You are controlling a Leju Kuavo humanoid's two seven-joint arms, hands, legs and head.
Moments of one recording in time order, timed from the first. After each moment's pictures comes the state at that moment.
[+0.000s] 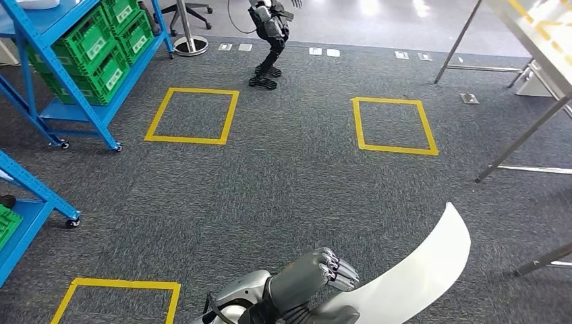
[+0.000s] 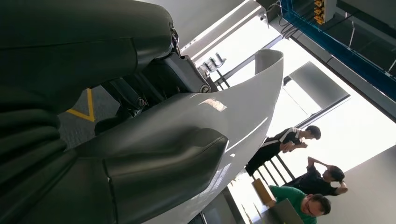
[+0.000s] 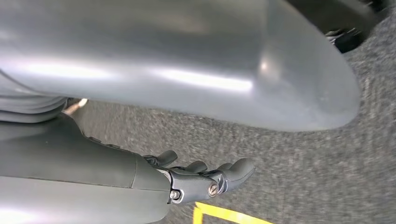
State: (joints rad) left arm -0.20 -0.18 -0.83 -1.40 -0.49 -0.03 -0.67; right arm -0.09 0.14 -1.13 -0.22 1.12 0.02 -0.15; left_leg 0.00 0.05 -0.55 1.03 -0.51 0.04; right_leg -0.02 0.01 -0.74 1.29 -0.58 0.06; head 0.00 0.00
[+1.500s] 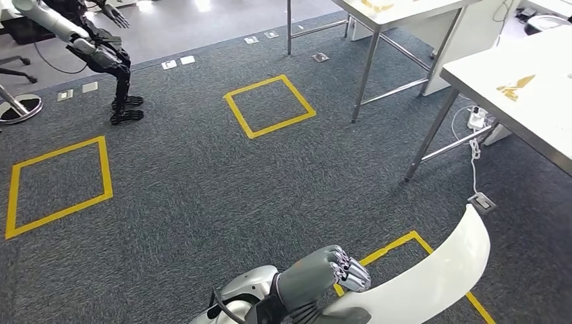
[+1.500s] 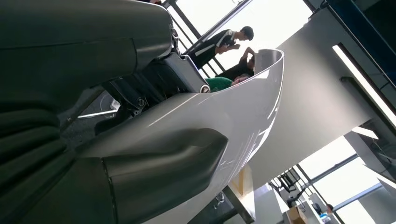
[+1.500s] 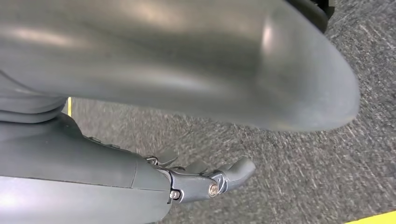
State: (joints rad) left arm -0.25 -0.21 -0.84 -1.40 -0.49 -0.07 -0.65; right arm -0.09 0.14 -1.13 -0.22 1.10 0.02 -0.12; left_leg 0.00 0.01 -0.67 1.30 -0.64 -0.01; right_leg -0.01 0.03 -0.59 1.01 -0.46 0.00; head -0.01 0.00
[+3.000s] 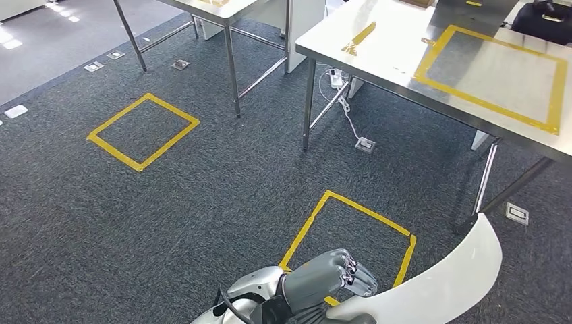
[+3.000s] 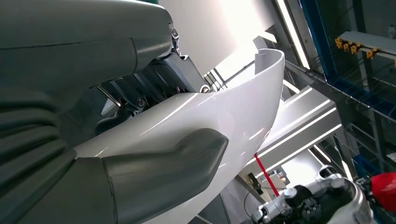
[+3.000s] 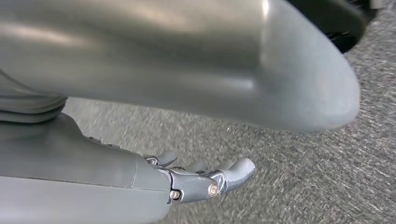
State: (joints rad) left arm -0.26 -0.21 -0.87 -1.37 -0.46 -0.07 -0.67; right arm -0.09 0.14 -1.14 -0.22 1.10 0.02 -0.10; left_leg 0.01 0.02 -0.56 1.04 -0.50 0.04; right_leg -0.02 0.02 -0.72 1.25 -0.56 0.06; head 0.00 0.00
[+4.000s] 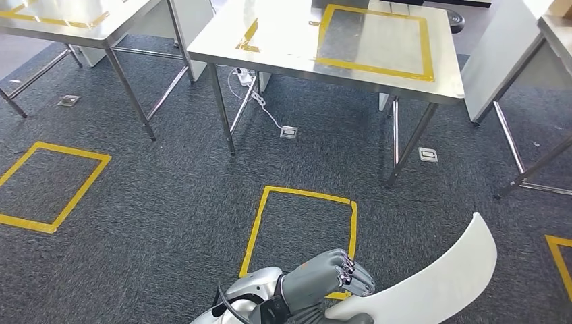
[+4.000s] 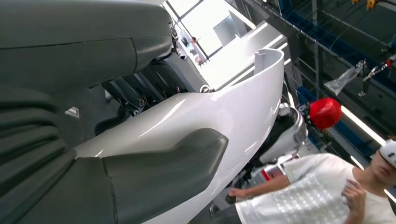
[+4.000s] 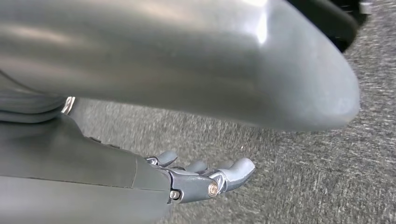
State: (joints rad) left arm -0.26 -0.20 -0.87 -1.36 -0.45 -0.06 -0.67; right arm -0.09 0.15 -1.14 -0.22 1.10 0.02 -0.12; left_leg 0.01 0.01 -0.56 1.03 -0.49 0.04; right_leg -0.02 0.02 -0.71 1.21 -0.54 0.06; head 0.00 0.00
